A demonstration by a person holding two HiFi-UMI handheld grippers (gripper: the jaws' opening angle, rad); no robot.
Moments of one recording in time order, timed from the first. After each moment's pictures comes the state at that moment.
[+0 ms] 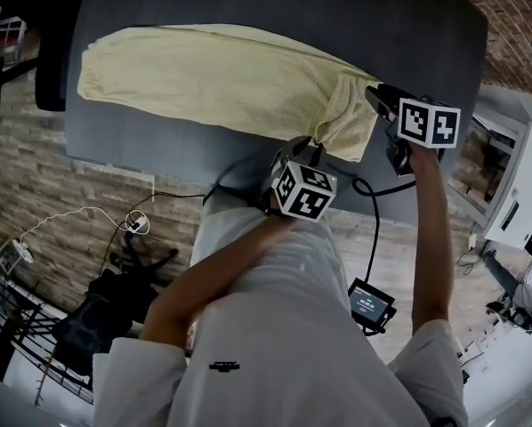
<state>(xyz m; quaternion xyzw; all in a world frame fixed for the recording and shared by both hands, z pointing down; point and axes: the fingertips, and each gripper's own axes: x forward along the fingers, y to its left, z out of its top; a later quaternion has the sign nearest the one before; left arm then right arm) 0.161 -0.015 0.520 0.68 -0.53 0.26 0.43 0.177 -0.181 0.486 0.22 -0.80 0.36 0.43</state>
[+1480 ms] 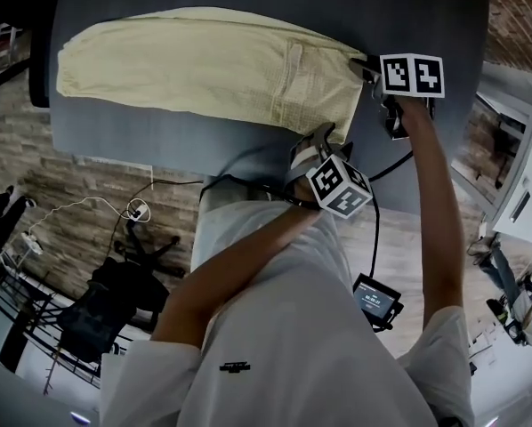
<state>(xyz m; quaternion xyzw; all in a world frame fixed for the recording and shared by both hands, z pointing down) 0.279 -0.043 0.549 0.72 -0.47 0.37 0.36 0.211 -0.204 0.559 0.19 -0.77 0.39 0.47</state>
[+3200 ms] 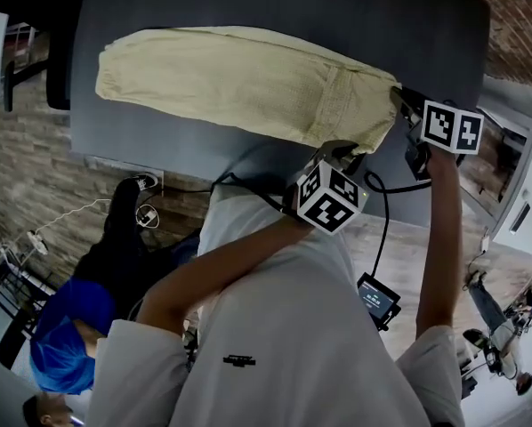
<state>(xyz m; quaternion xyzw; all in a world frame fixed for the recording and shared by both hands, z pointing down) 0.270 -0.064 0.450 0.78 -0.43 0.21 0.41 0.252 -0.209 0.470 0.23 -0.79 0.39 0.41</state>
